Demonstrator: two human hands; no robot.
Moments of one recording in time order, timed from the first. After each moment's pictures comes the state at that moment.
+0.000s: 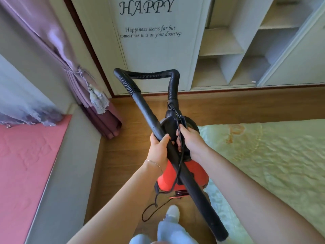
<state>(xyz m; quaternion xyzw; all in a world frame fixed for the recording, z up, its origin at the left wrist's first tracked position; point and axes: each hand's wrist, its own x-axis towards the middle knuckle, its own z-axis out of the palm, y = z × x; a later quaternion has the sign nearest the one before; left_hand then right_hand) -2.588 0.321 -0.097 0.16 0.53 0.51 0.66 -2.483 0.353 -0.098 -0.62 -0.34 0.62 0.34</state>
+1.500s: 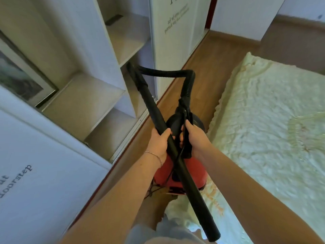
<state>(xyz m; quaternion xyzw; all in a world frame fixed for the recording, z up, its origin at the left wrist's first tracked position) -2.197 0.902 -0.099 0.47 0.39 0.11 0.78 -2.131 0.815 -0.082 -0.64 0.08 0.38 0.66</state>
